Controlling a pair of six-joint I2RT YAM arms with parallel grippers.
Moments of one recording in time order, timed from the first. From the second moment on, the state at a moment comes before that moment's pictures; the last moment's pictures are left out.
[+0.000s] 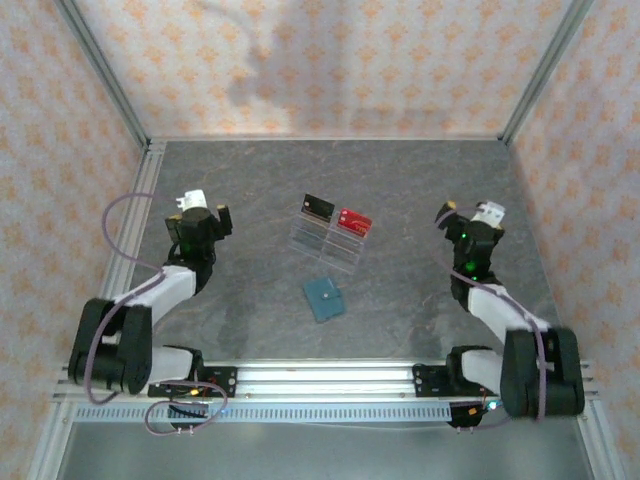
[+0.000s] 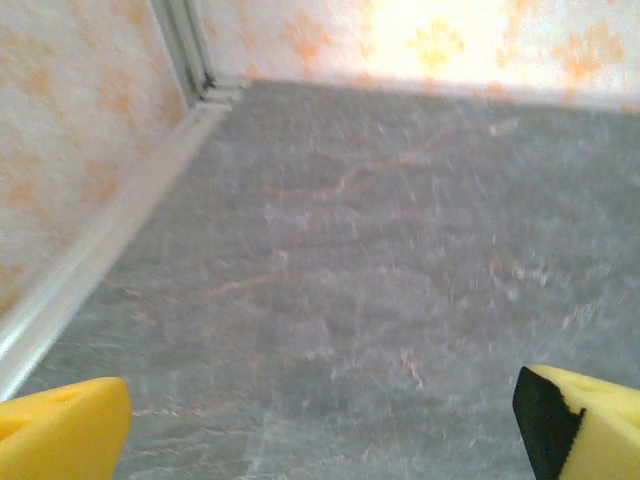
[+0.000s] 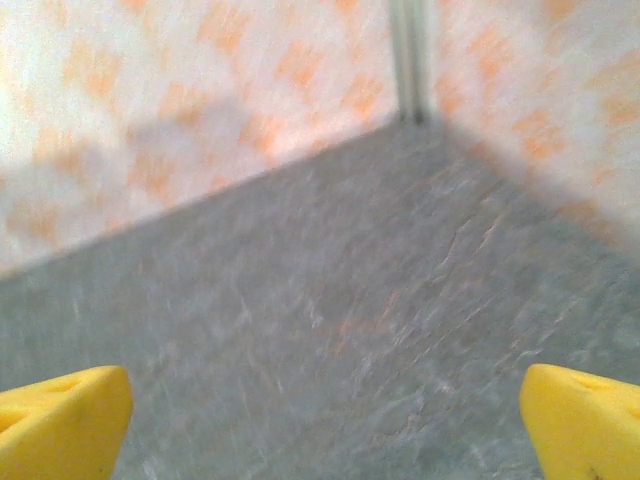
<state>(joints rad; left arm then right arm) -0.09 1.27 0.56 0.28 -0.45 -0.15 0.00 1.09 0.43 0.41 0.33 0.33</state>
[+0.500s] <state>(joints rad) -0.11 1.05 0.89 -0.66 -0.32 -0.52 -0.01 0.94 0.87 -0.41 0.28 0.68</state>
